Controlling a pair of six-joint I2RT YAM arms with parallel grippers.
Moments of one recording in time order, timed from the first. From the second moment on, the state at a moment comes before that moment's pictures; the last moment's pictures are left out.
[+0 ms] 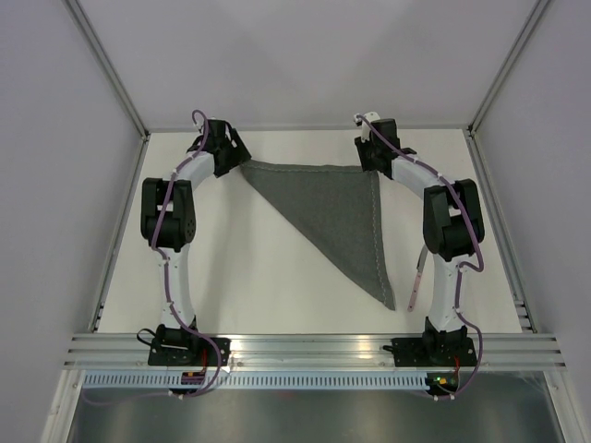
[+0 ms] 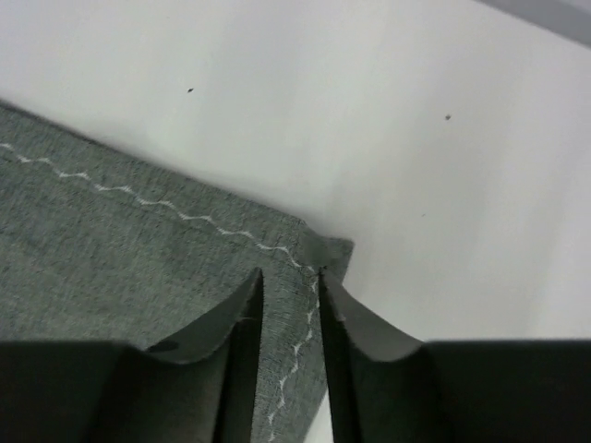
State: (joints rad) left arm -0.11 2.25 1.76 -0.27 -0.02 -0.59; right arm 0.23 2.12 1.59 -0.15 0.03 -0.15
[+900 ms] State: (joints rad) left arm -0.11 2.12 1.62 -0.18 0.05 -0.59; right arm 0.22 1.81 1.39 -0.32 -0.11 -0.20
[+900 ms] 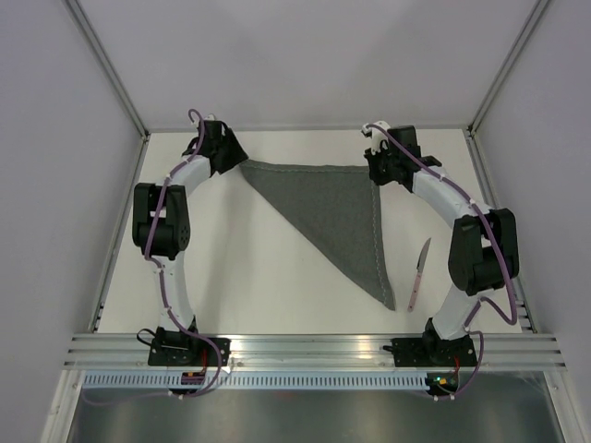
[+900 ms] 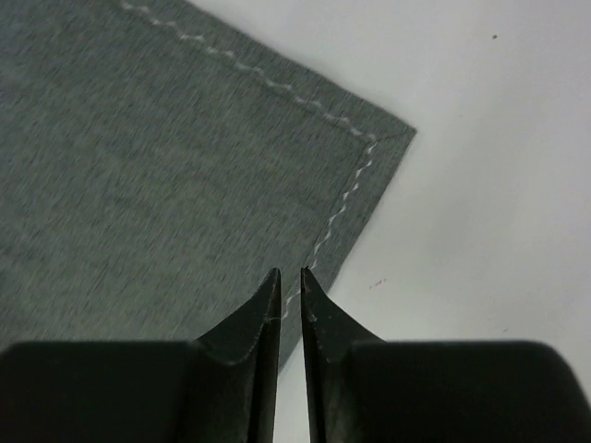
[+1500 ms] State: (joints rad) left arm -0.11 2.28 1.74 -0.30 -0.09 -0.59; right arm 0.22 1.66 1.15 -0.51 -0.19 -0.34
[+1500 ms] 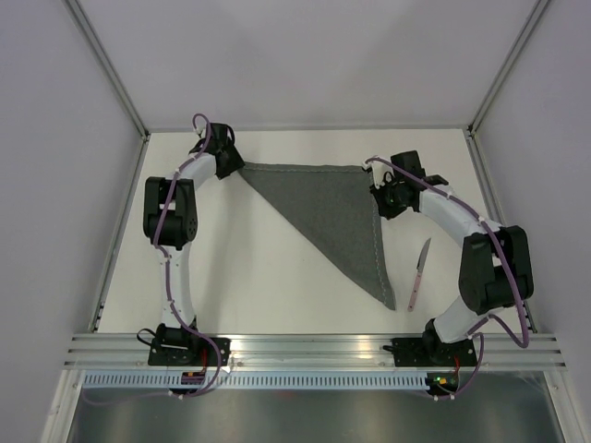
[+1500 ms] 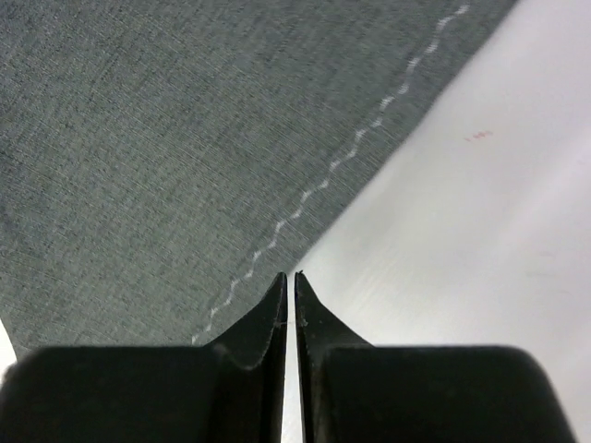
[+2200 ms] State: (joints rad) left arm -0.11 2.30 1.79 -0.31 -0.10 -0.60; right arm -0.10 1.49 0.98 -0.88 -0.21 -0.66
